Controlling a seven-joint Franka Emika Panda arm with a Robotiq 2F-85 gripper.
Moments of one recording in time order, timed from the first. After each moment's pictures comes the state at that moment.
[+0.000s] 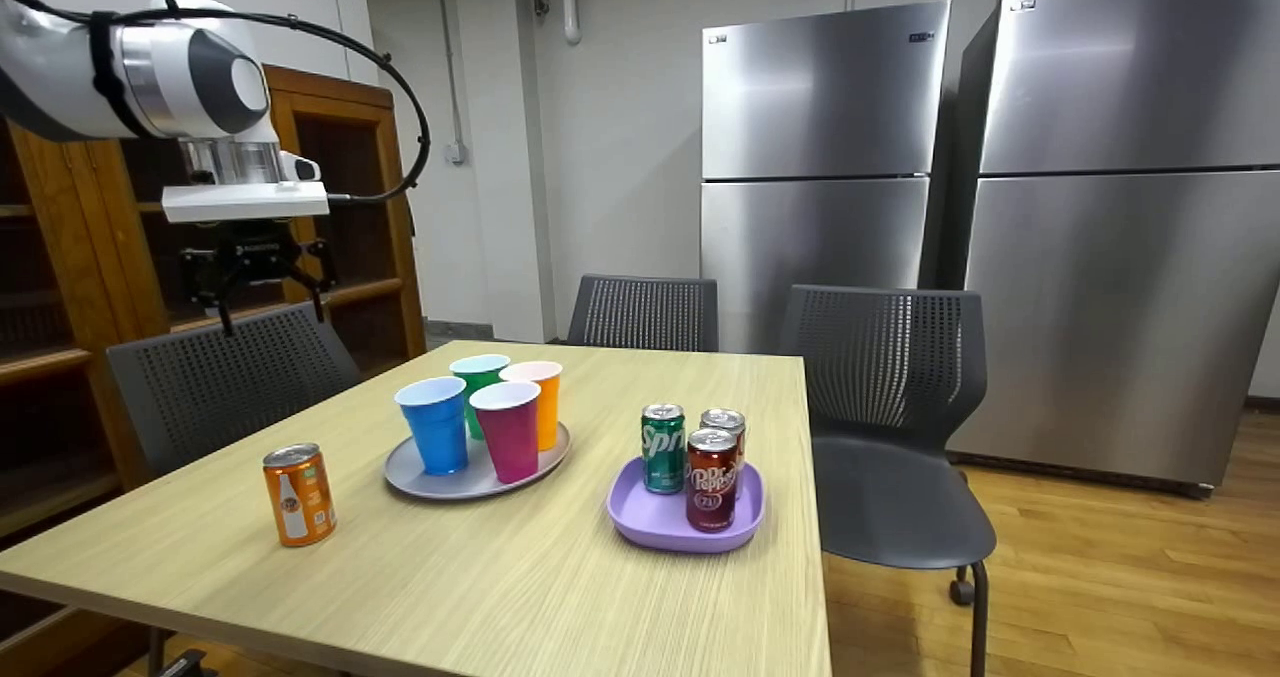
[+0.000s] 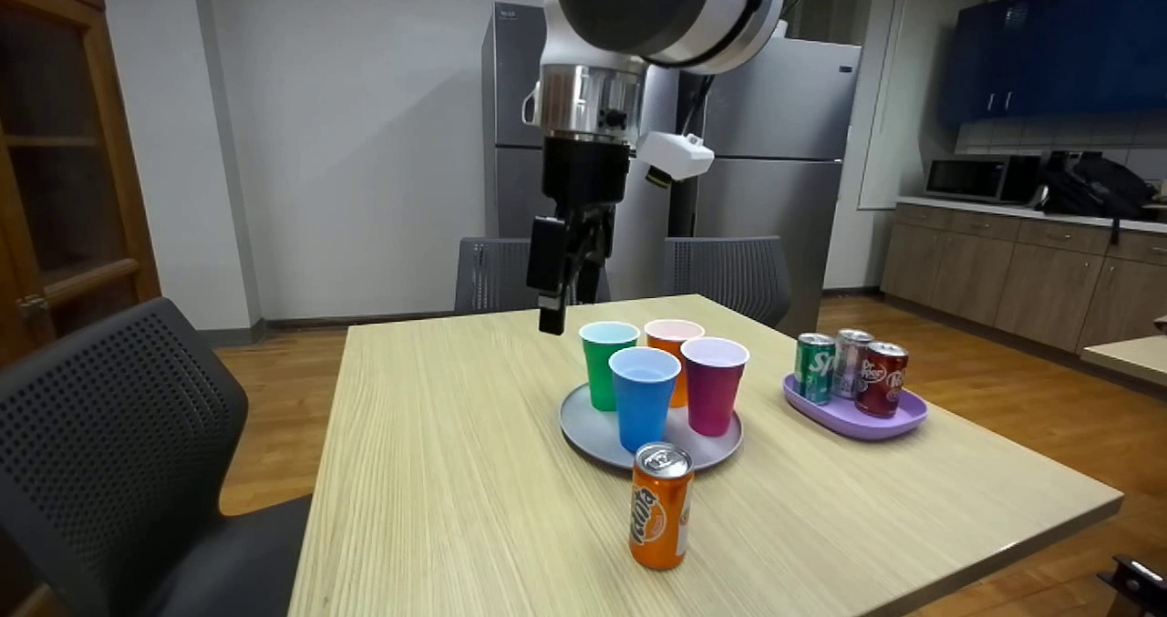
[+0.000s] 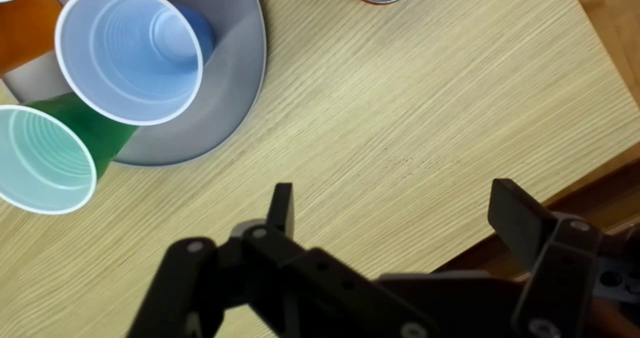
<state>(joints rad) 0.24 0.17 0.25 -2.17 -0.08 2.43 -0.35</state>
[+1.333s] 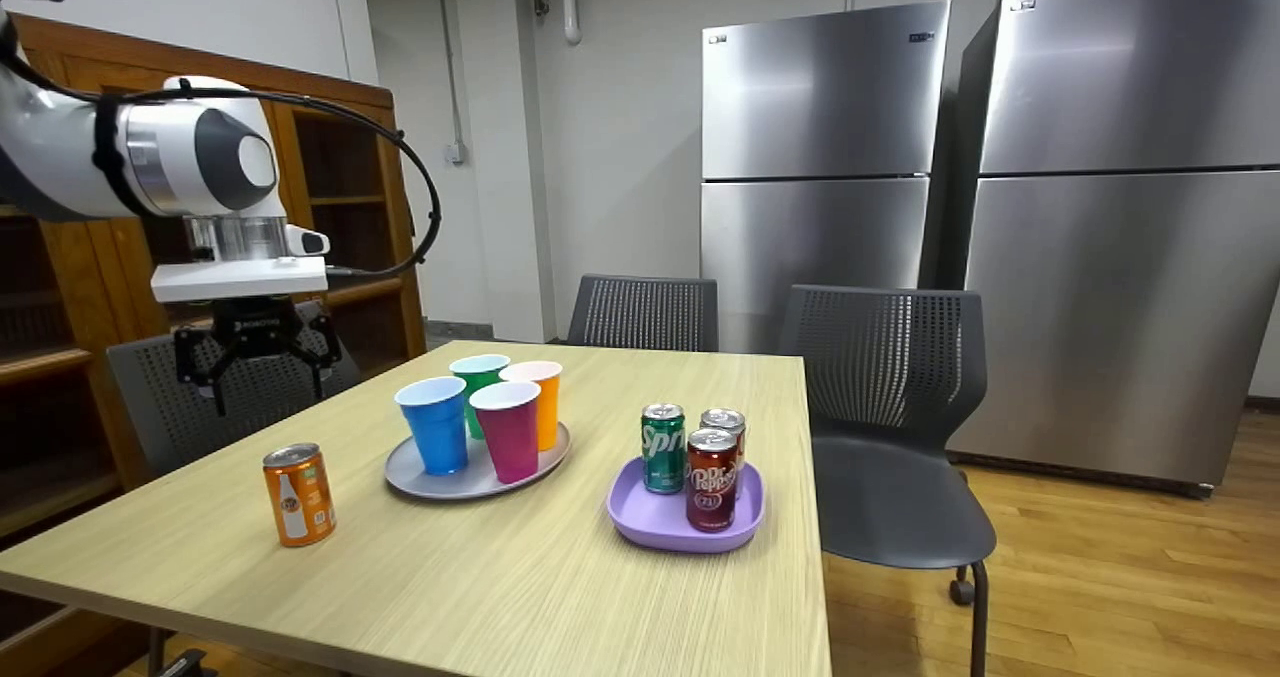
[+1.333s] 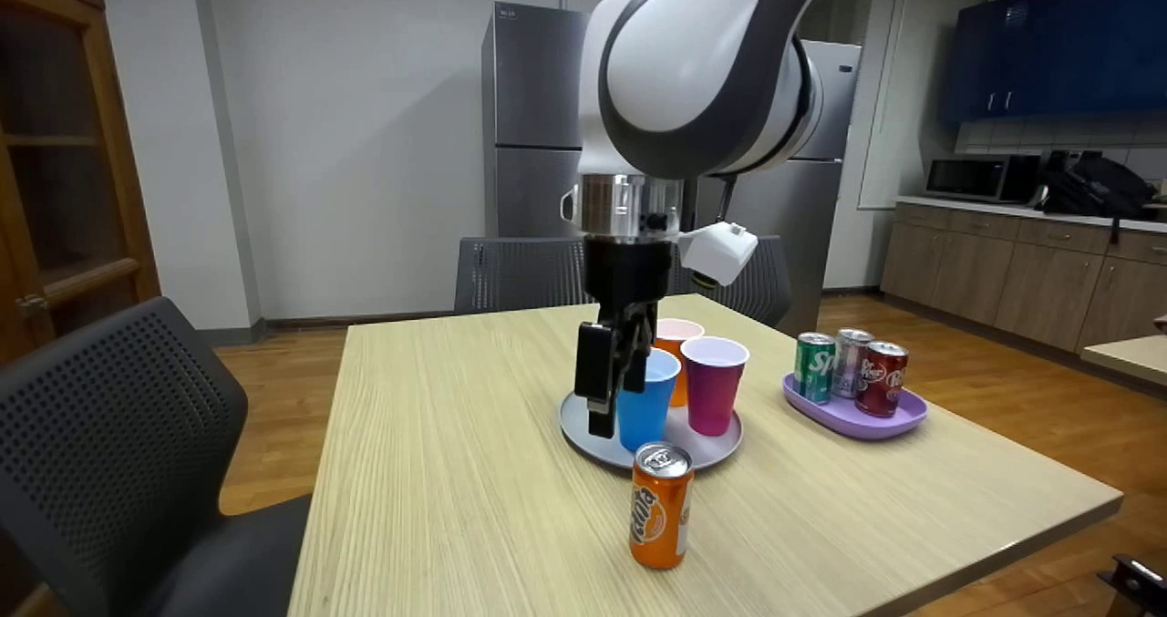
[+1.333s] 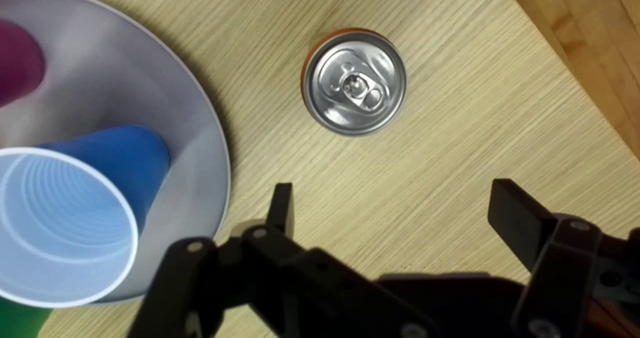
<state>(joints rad) 0.24 0.22 0.23 -2.33 -0.08 2.53 -0.29</state>
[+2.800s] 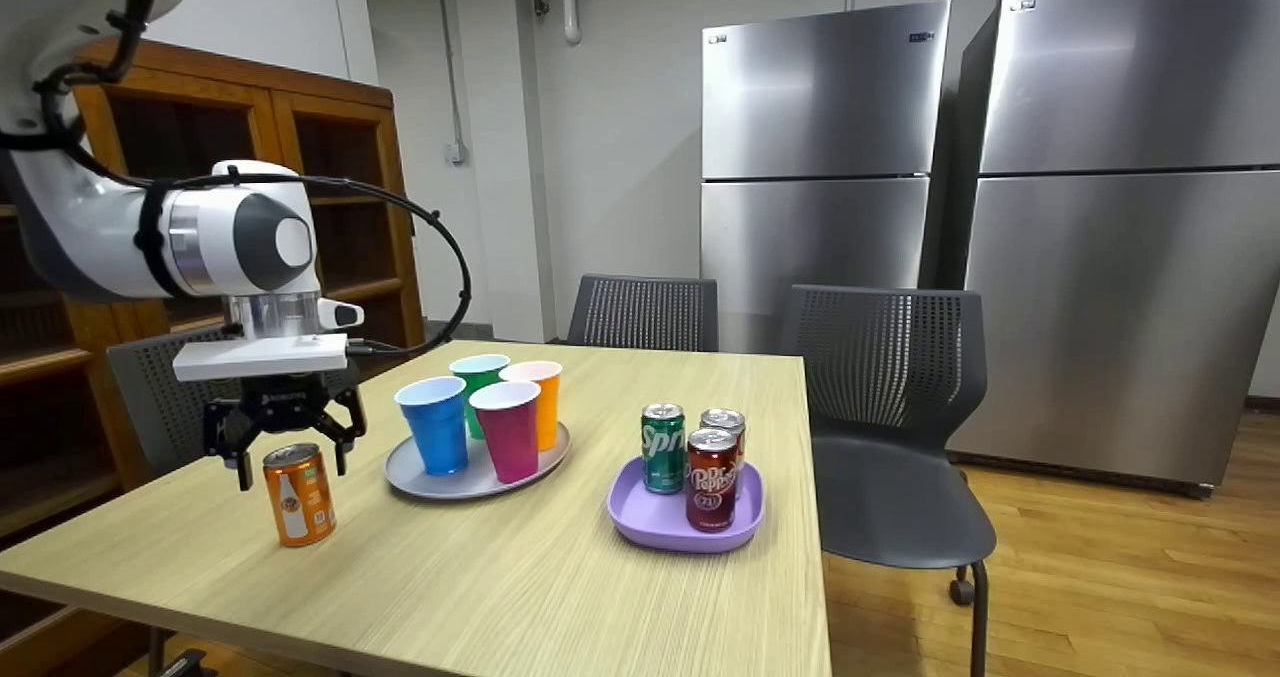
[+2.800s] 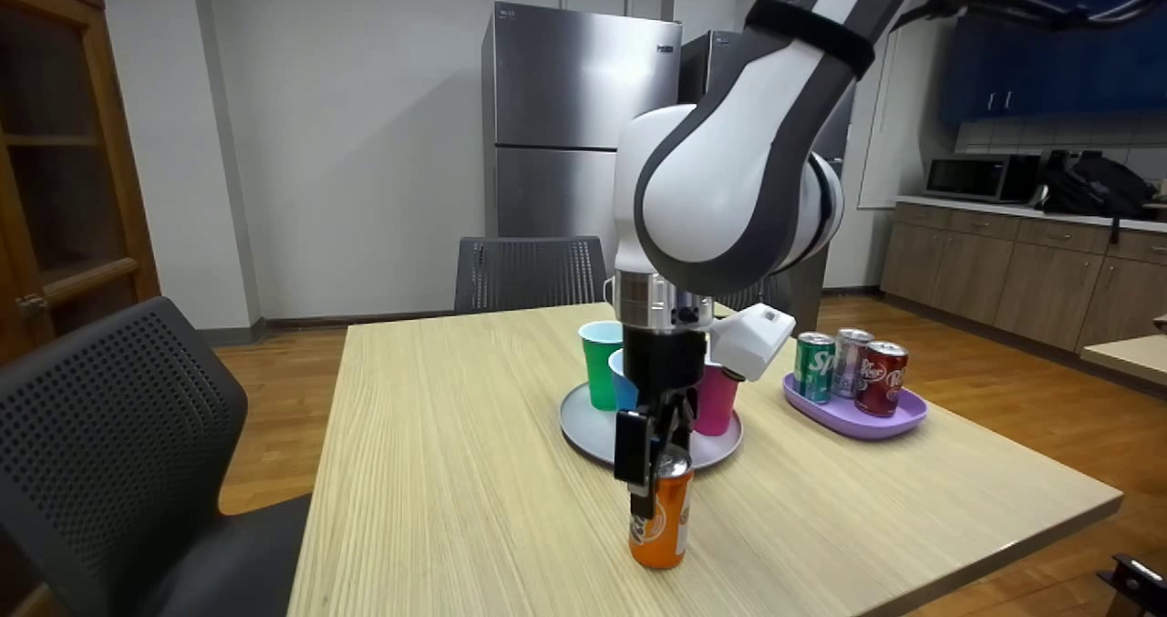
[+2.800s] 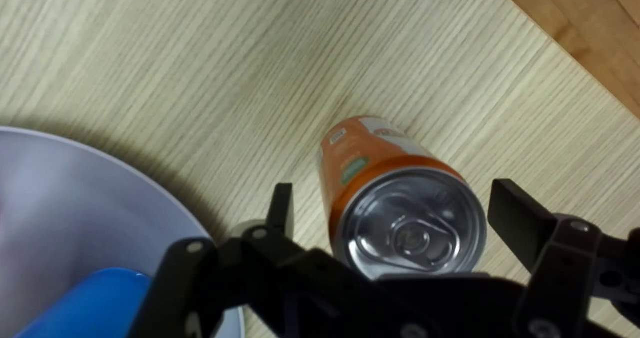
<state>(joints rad) 0.23 0.36 0.18 -2.38 -0.08 2.63 -0.22</state>
